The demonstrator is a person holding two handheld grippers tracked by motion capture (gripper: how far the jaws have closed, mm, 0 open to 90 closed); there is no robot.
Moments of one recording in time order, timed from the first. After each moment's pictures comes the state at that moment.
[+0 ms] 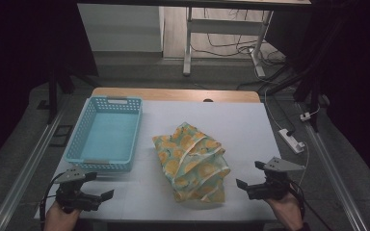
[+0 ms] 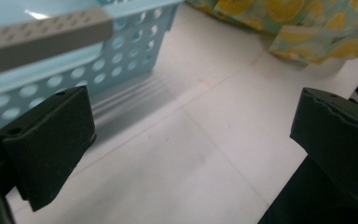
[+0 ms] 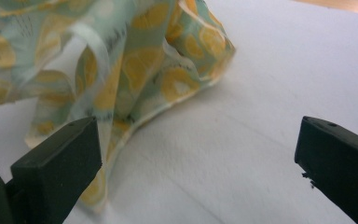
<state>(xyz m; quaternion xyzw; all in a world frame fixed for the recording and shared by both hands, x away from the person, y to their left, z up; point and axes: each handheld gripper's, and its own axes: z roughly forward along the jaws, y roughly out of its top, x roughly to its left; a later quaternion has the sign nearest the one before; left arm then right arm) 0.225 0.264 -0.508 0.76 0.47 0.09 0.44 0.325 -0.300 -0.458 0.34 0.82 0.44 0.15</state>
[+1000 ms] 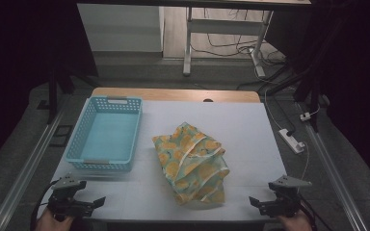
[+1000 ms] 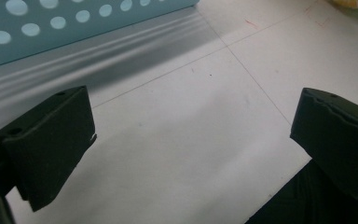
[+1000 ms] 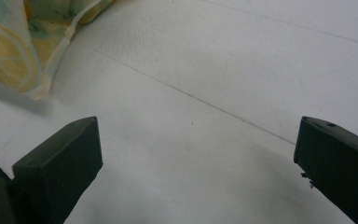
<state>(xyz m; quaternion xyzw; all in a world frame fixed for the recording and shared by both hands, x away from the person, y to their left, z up) 0.212 0.278 -0.525 0.77 0.51 0.09 0.37 0.306 -0.346 -0.506 0.42 0.83 0.36 0.12</state>
